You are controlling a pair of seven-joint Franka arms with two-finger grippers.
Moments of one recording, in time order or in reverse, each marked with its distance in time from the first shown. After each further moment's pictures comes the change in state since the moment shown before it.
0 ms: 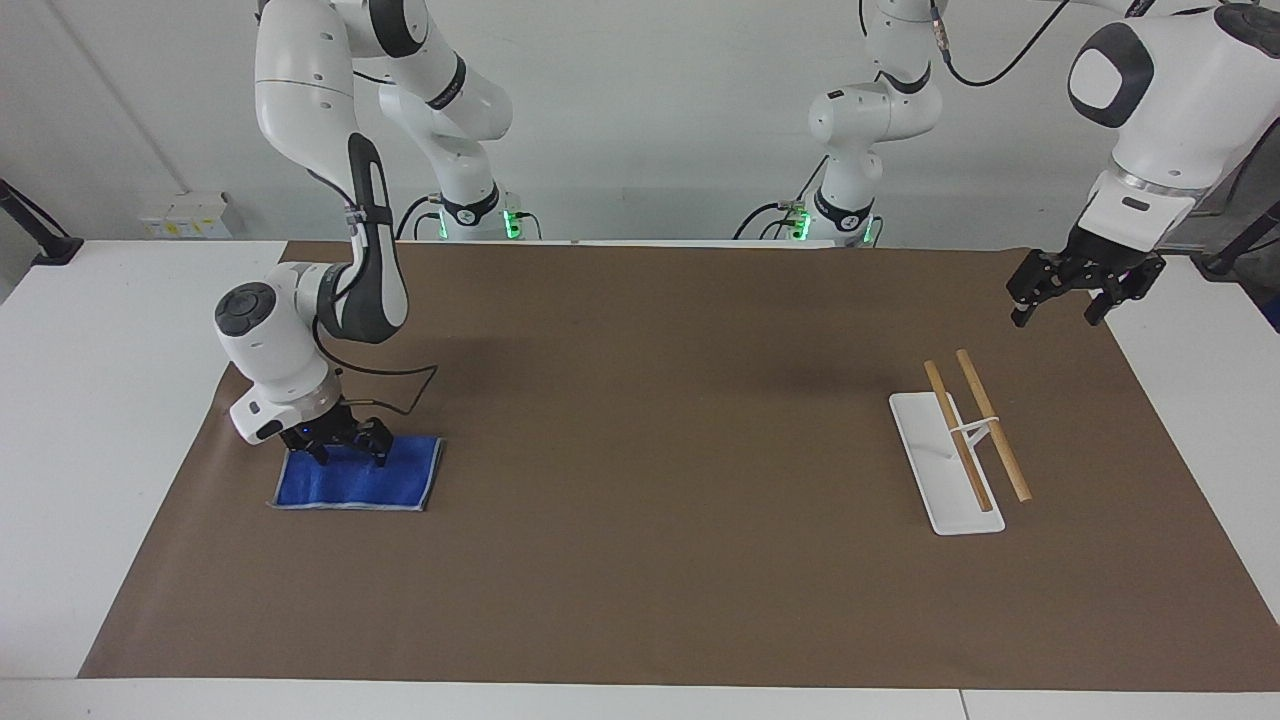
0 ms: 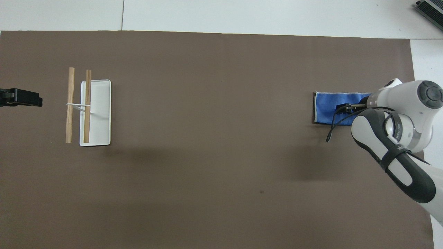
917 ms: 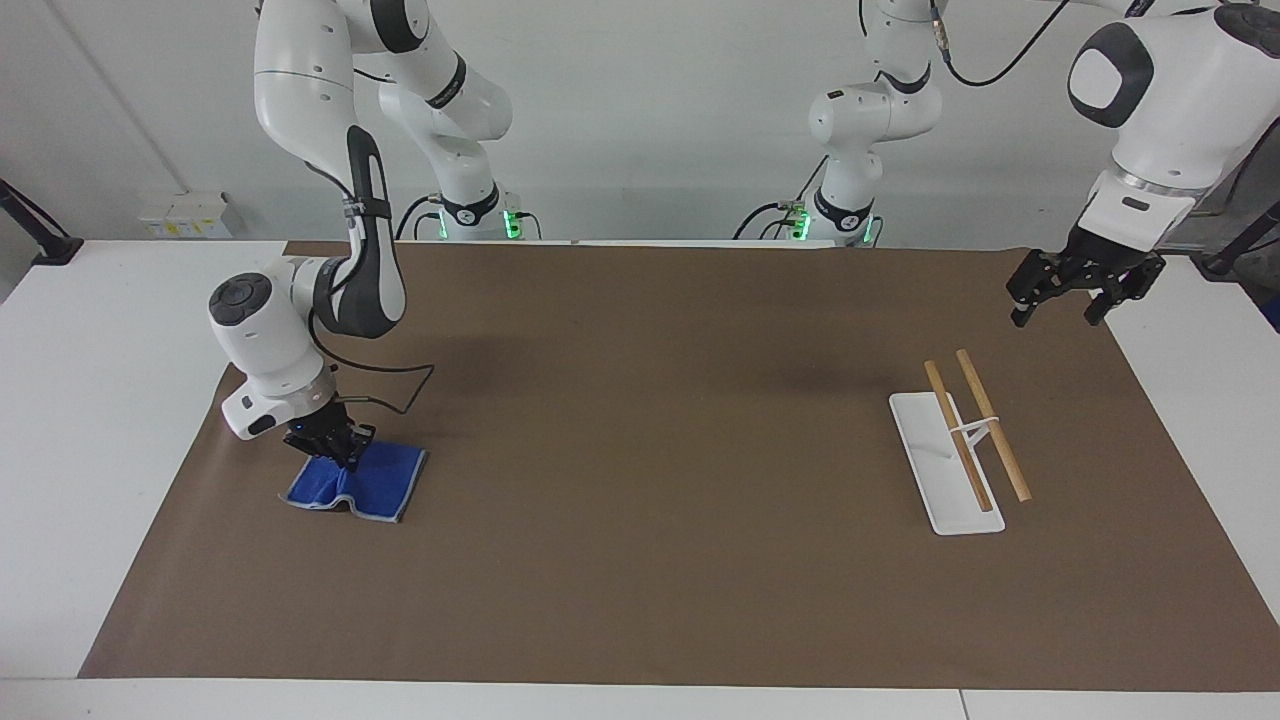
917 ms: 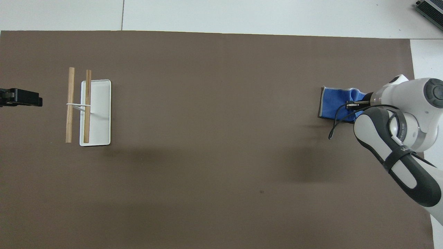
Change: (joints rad) left arm 0.000 0.000 0.000 0.000 0.000 0.000 0.000; right arm 0.003 -0.041 0.008 0.009 0.000 0.003 0.000
